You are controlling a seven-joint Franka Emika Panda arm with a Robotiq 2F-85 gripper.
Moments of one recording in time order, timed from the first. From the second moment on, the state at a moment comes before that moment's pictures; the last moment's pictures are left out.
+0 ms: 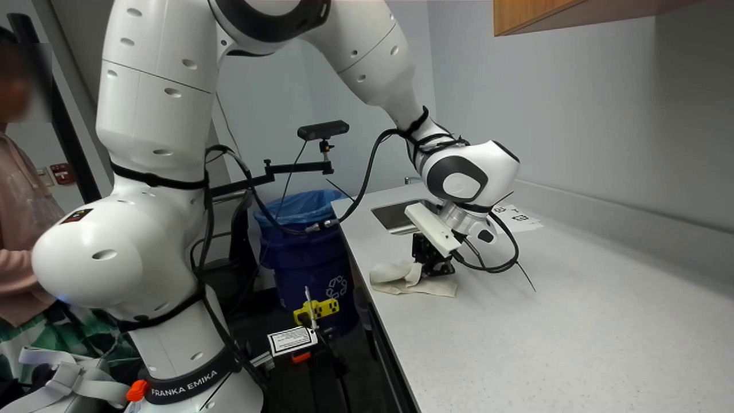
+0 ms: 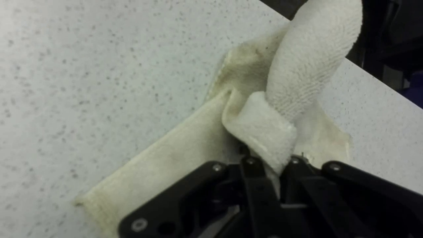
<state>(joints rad) -0.09 0.45 0.23 -2.11 0.38 2.09 -0.43</state>
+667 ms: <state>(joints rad) -0.07 0.42 0.19 -2.10 0.25 2.33 -0.43</state>
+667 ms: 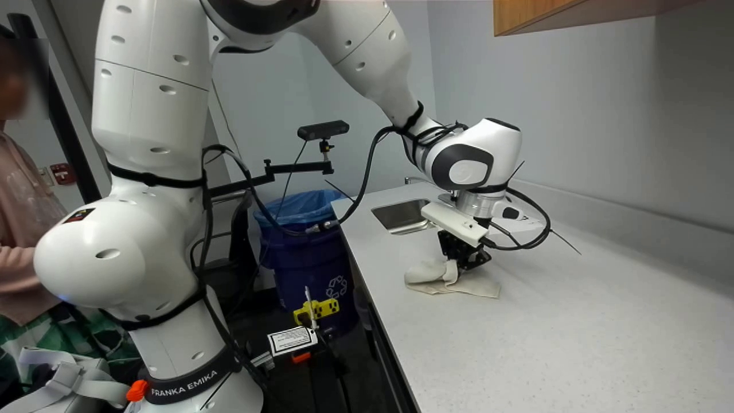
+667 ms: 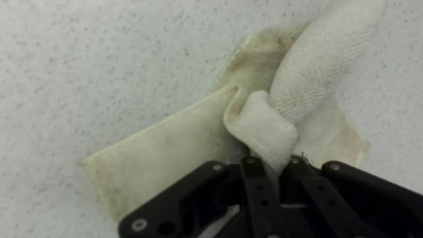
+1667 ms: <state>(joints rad) -0.06 0.31 0.19 -2.21 0.17 2.65 -0.43</state>
